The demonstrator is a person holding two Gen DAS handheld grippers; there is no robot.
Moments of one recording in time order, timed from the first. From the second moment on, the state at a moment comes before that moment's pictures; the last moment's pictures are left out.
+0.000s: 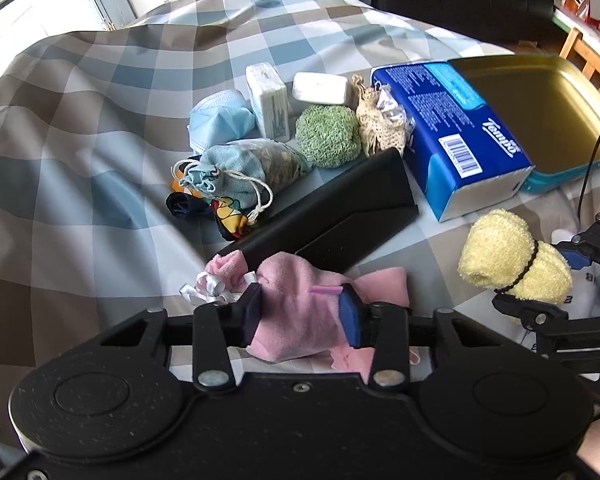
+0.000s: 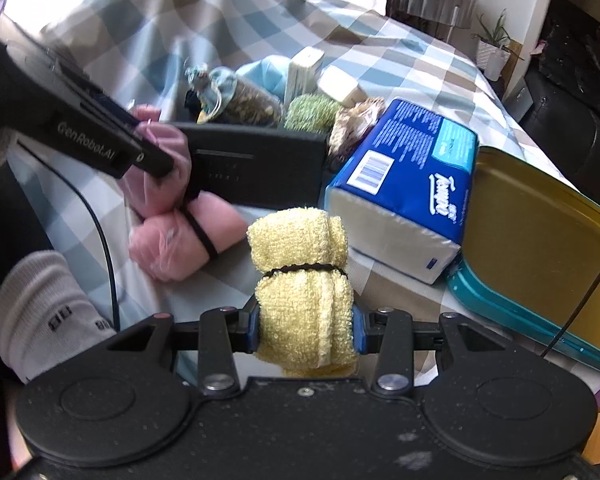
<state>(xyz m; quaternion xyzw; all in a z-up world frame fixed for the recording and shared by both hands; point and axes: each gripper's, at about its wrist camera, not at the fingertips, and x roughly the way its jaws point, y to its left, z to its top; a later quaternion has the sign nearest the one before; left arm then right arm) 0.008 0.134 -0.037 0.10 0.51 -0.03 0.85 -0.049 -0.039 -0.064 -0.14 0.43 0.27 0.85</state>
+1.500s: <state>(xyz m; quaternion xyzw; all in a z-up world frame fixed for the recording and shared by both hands) 0.038 0.063 0.046 -0.04 0.45 -0.07 0.89 0.070 -0.237 0.057 0.05 0.35 -0.02 0.94</state>
